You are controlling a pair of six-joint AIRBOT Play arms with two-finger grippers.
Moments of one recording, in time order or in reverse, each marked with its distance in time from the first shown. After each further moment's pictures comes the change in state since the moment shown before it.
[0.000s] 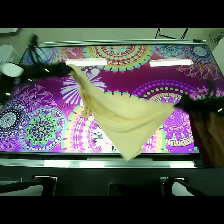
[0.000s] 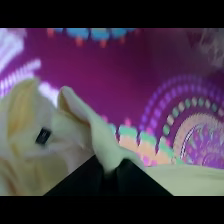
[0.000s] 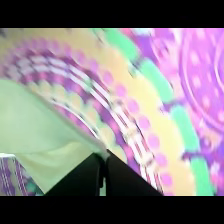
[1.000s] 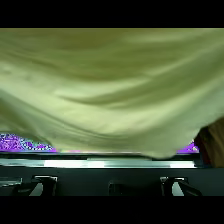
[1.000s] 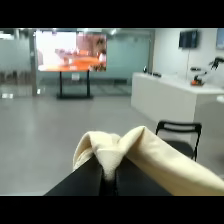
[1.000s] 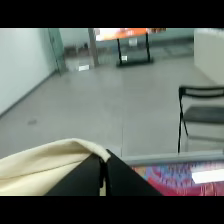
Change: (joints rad) left arm 0.171 0.681 0.237 0.363 -0.037 -0.151; right arm 0.000 0.383 0.746 -0.119 -0.196 0.059
